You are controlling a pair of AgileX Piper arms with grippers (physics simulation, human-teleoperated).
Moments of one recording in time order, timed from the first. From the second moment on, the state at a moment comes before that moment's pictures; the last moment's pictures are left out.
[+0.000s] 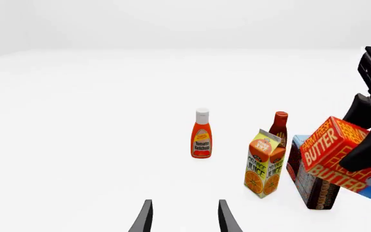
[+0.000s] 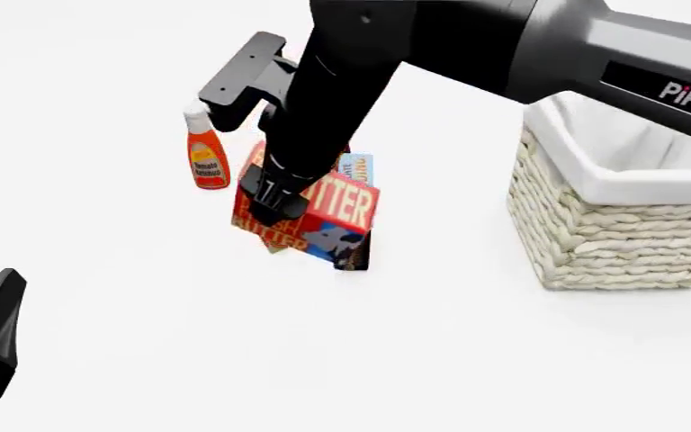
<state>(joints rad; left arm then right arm) 0.00 0.01 0.00 0.00 0.00 0.89 1.83 -1.79 1.09 -0.36</state>
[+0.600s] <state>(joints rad) 0.00 0.01 0.00 0.00 0.00 0.73 1.69 -1.72 1.00 -0.32</state>
